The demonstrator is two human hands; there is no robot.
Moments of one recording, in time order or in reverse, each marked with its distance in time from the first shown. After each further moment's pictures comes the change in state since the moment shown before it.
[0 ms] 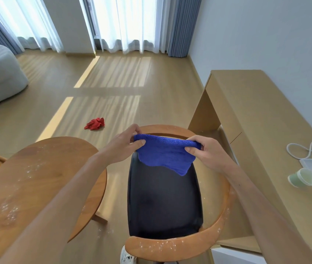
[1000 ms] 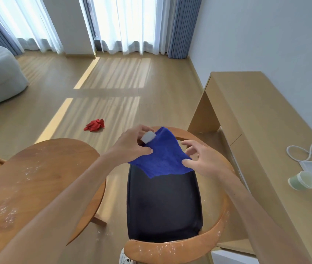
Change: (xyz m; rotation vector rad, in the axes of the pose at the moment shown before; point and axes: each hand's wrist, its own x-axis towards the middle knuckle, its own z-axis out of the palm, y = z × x) left_hand 0.007 0.025 0.010 -0.098 0.043 -0.015; right_hand -0.001 0.002 0.013 -0.060 -0.048 0.143
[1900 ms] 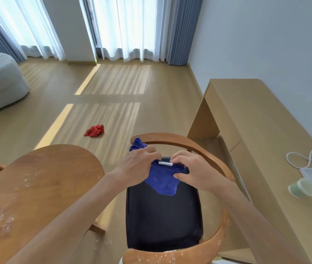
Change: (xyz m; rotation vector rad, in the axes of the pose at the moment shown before) left_hand -0.018 0.008 0.023 0.648 -0.103 0.321; right_hand -0.004 -0.018 0.007 -0.177 -0.102 -0.372
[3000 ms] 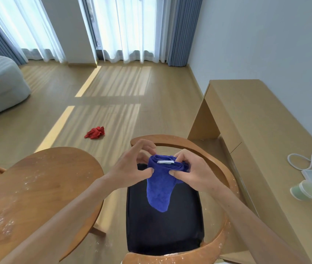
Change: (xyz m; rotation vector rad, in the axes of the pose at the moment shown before) left_hand -0.009 -0.007 -0.005 -0.722 0.142 -0.079; right_hand 0.001 0.003 0.006 0.402 0.179 0.085
